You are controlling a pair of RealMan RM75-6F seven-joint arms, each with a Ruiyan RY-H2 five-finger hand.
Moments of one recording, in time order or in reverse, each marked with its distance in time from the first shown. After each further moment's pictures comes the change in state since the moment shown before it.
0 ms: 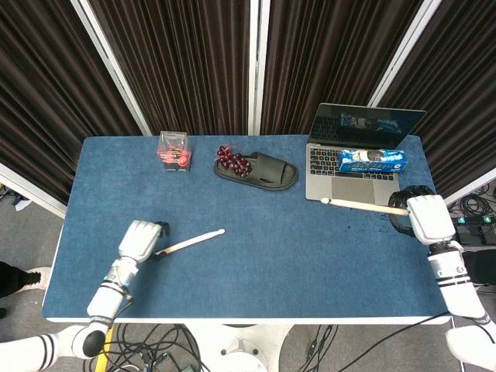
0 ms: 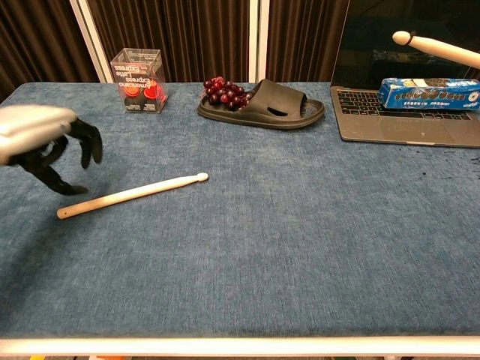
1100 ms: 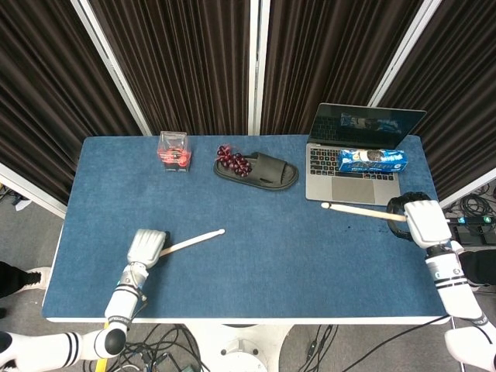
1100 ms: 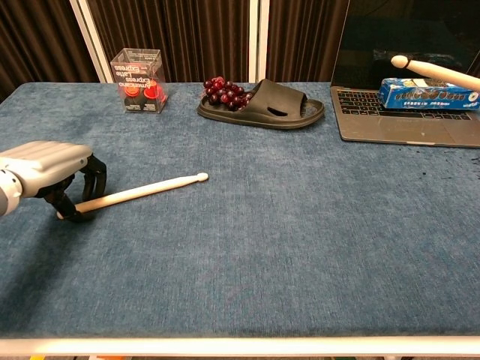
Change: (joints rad) left arm -0.056 -0.115 0.048 0.058 -0.230 0.074 0.164; right arm -0.004 -0.037 -0.017 0.057 -0.003 -0.032 0.038
